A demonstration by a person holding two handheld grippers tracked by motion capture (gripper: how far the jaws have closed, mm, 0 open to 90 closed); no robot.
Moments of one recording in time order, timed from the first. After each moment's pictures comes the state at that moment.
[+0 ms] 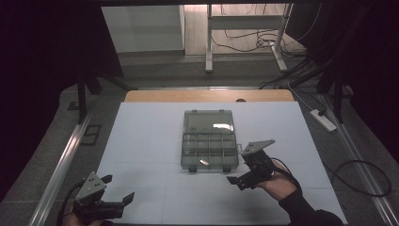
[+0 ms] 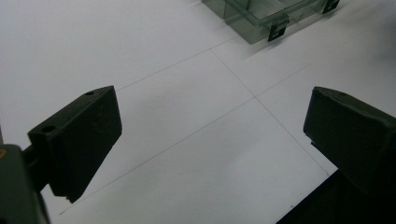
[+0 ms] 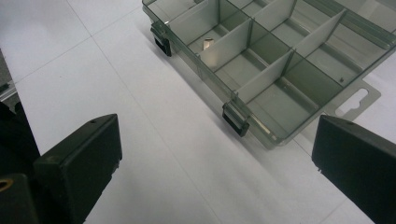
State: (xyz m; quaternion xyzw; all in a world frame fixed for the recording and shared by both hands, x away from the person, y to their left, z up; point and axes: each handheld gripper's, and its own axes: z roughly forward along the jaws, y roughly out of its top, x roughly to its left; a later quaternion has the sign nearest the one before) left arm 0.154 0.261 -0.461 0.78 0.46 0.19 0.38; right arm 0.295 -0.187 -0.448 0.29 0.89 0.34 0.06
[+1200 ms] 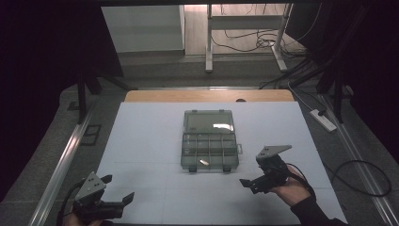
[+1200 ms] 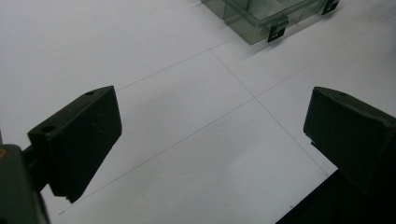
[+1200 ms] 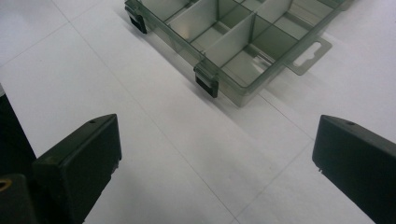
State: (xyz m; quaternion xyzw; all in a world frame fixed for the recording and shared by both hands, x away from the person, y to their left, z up) left arm 0.154 0.261 -0.461 0.78 0.46 0.18 0.38; right arm 0.284 -0.224 -0.449 0.32 0.88 0.33 0.08
